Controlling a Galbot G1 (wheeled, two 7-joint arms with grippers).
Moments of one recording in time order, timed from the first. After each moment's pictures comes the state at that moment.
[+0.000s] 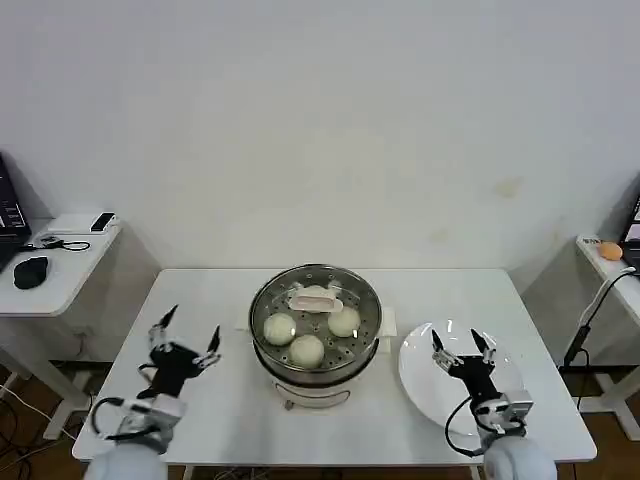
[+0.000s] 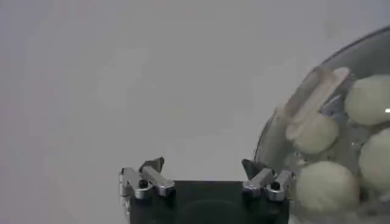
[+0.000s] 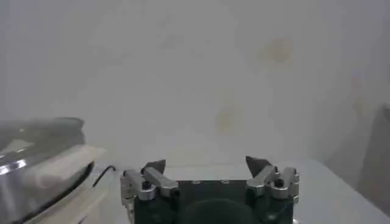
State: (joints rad) left arm 1.48 -1.34 -0.63 -2.15 0.42 0.24 0.16; right arm -1.40 1.29 0.60 1.86 0.38 -0.08 -0.04
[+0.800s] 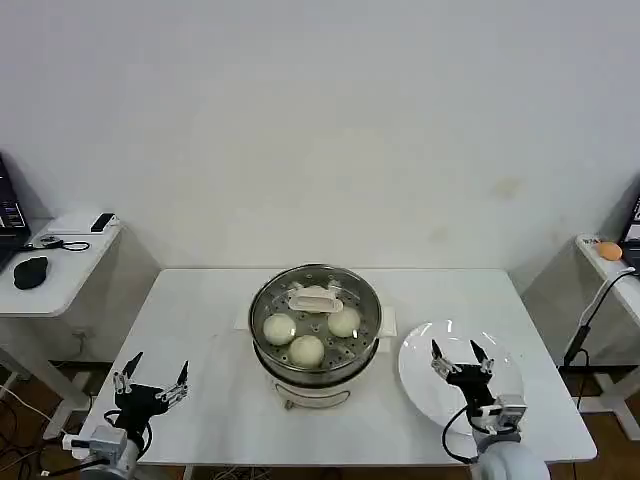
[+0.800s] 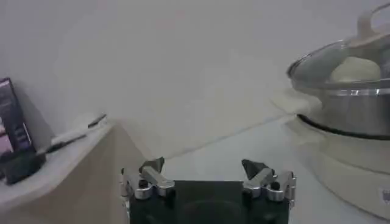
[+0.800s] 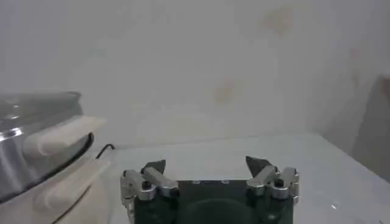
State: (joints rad) left arm 1.61 -1.35 -0.80 -2.07 0.02 0.19 0.17; right arm -1.41 1.31 0.59 1.83 0.37 -0.11 0.00
